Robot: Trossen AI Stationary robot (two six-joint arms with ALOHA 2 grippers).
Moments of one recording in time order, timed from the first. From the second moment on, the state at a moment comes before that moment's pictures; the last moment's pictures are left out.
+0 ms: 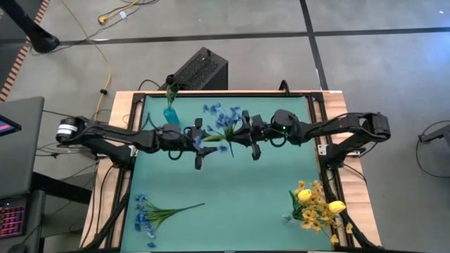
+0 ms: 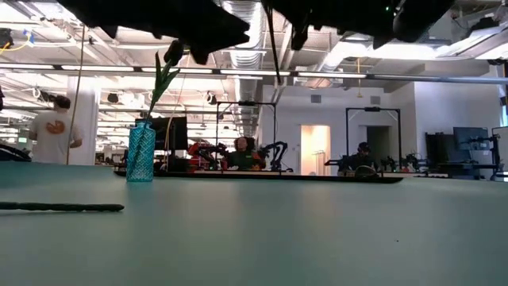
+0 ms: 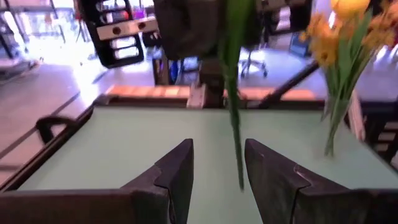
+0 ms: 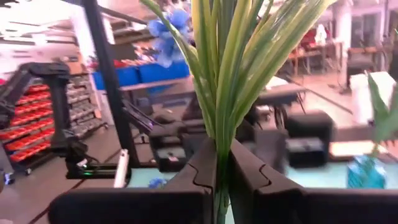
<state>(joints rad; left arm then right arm) 0.02 1.29 0.68 0.50 -0.03 -0.01 -0.13 1.45 0.80 0.80 -0.32 0.19</state>
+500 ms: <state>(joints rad) 0.02 1.33 0.68 0.67 -0.01 -0.04 -0.08 1.50 0.80 0.95 -0.27 0.08</state>
